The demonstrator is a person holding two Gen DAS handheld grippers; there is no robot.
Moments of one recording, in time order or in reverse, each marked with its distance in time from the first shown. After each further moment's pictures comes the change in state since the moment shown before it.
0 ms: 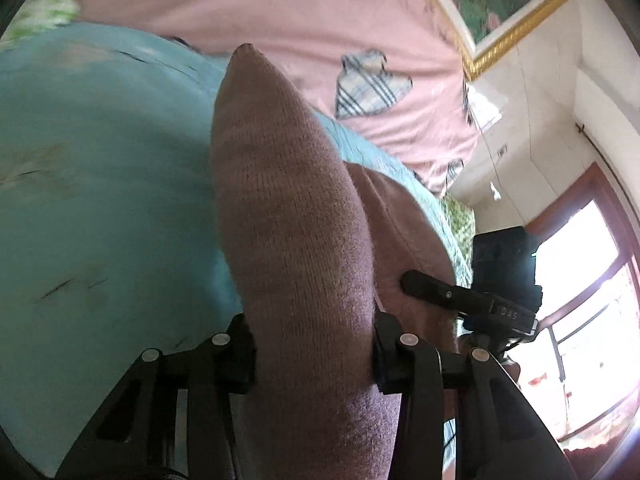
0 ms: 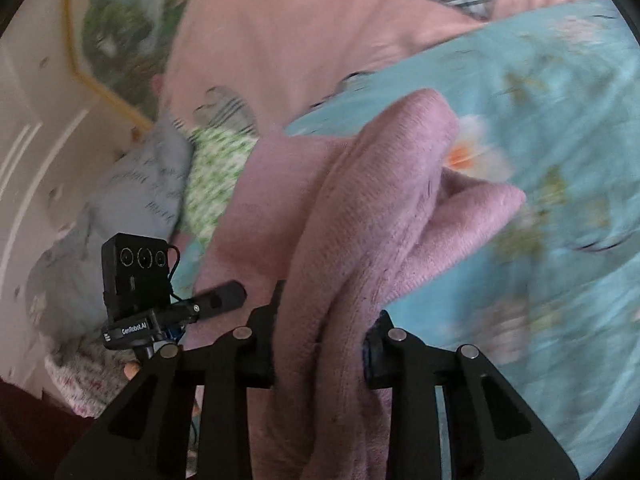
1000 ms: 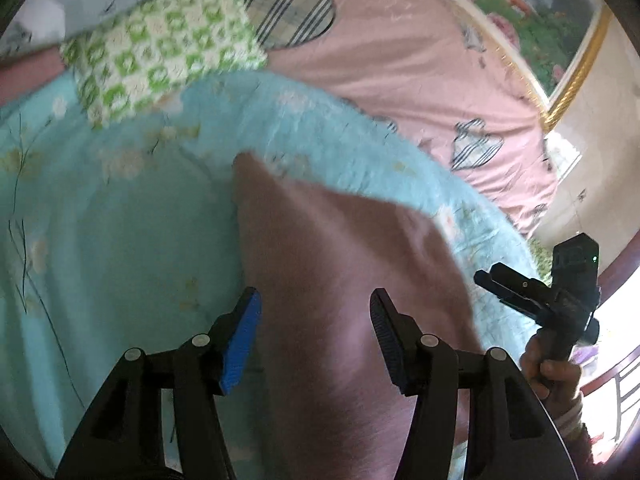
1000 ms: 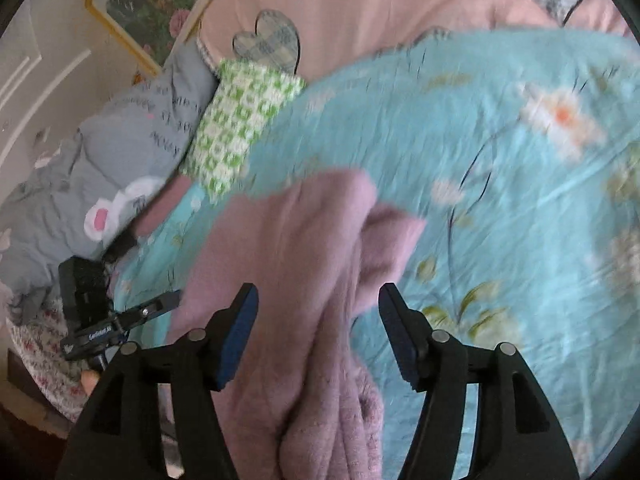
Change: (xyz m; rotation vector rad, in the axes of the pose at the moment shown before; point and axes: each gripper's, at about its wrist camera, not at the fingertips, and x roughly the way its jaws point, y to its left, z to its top) left arm -0.163 0.060 -0.069 -0.063 -0.199 0.345; right arm 0.052 0.095 -0.063 -0.126 -0.012 -0.156
